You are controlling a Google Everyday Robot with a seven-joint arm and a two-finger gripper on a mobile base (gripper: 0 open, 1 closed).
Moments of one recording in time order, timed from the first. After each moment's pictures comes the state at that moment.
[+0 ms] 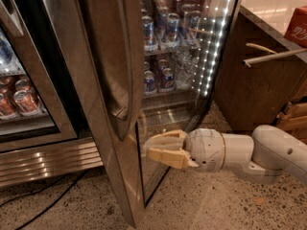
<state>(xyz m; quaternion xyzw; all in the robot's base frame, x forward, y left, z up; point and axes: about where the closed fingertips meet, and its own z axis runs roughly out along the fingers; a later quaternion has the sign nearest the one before) 0.400 -0.005 0.833 -0.42 0.55 0.53 0.49</state>
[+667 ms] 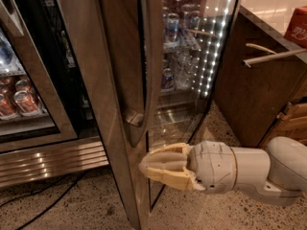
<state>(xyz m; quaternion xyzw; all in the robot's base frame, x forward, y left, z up) 0.343 0.001 0.864 -0.45 0.52 0.52 0.51</state>
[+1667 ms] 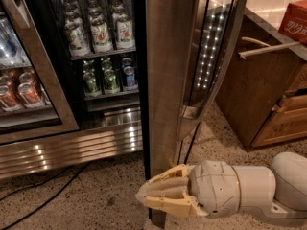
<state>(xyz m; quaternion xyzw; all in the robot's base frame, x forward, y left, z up) 0.303 0.004 0.849 -0.46 0.53 0.51 0.49</state>
